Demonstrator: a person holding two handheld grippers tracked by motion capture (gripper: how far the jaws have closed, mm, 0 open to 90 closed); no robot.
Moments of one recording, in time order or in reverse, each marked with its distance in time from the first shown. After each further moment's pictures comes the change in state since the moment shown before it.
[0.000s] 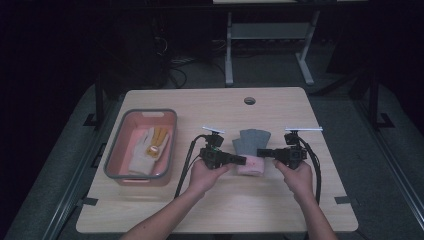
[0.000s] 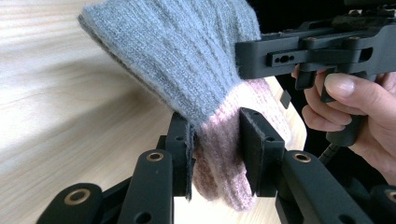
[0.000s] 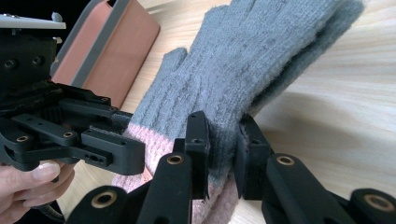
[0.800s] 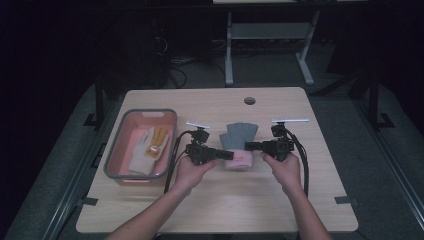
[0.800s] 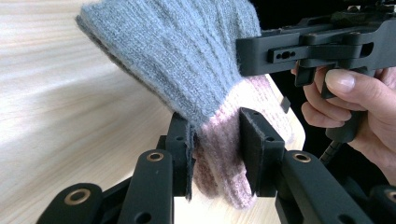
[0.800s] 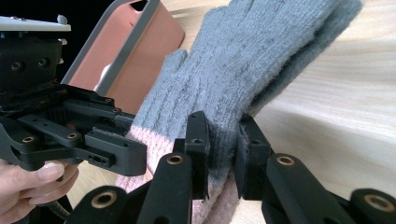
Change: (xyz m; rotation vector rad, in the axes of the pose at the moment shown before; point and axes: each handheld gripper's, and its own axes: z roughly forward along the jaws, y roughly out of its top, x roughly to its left) left arm 0.010 0.002 -0.040 -0.035 0.014 -0.001; right arm 0.032 0.021 0.019 0.020 0.032 -0.048
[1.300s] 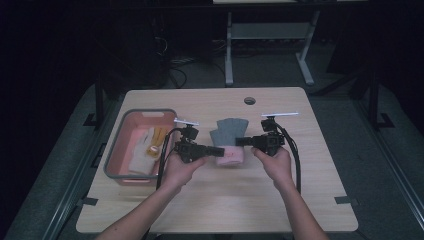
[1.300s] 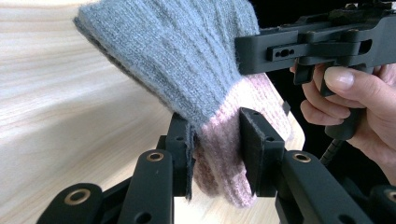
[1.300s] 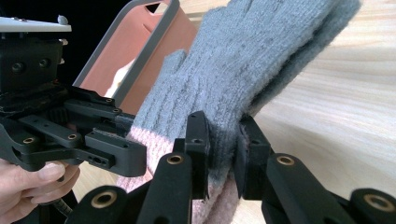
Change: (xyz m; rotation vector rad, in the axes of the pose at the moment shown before) left arm 0.006 0.001 -0.027 -0.037 0.011 0.002; right arm 0.023 0.015 0.014 0.010 0.020 -0.035
